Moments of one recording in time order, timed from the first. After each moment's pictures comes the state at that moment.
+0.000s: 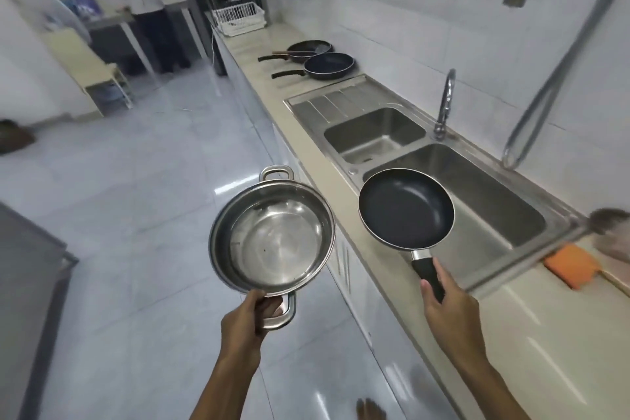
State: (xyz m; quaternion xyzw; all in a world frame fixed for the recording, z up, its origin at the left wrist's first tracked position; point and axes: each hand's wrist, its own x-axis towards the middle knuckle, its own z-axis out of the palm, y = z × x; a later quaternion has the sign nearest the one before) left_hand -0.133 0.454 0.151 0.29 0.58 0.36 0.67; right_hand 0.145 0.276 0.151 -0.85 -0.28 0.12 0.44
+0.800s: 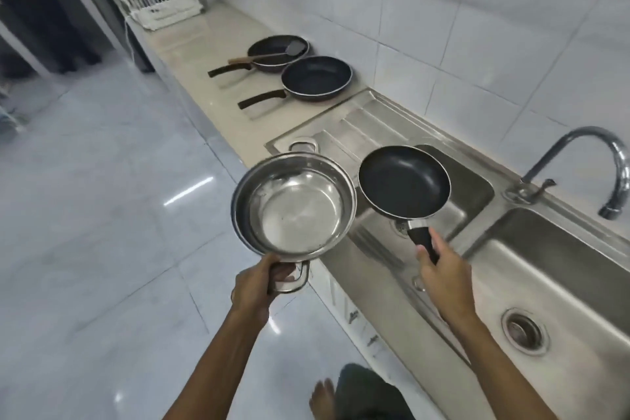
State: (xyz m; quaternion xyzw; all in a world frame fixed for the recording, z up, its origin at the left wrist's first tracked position) left_hand 0.081 1.020 0.139 0.40 0.55 0.21 0.71; right_hand 0.301 0.798 0.136 -0.87 -0.19 0.13 0.43
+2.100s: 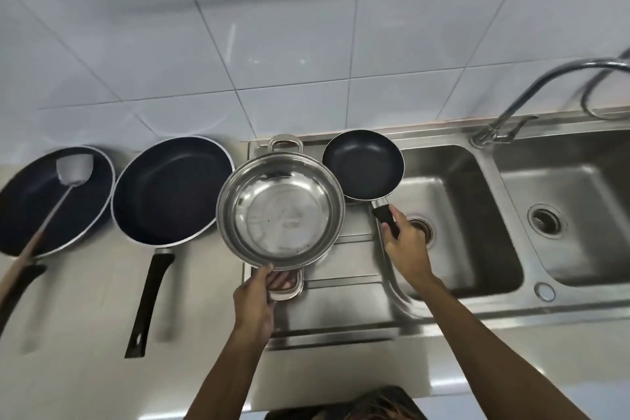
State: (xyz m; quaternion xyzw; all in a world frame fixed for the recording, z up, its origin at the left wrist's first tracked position) left_hand 0.454 1.424 0.062 0.48 0.42 -0.13 0.76; right_hand 0.476 1.137 0.031 -0.89 0.20 -0.07 0.39
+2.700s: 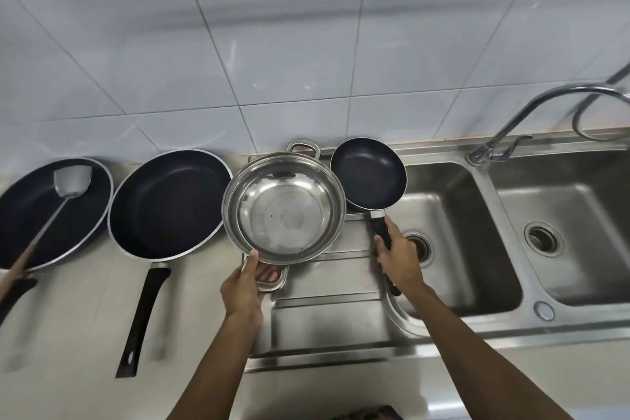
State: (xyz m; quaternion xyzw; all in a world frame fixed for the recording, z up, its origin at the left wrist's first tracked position) left_hand 0.496 1.431 0.067 0.49 0.41 -0.06 0.76; right_hand 0.490 1.140 0.016 -0.89 0.21 -0.02 0.41
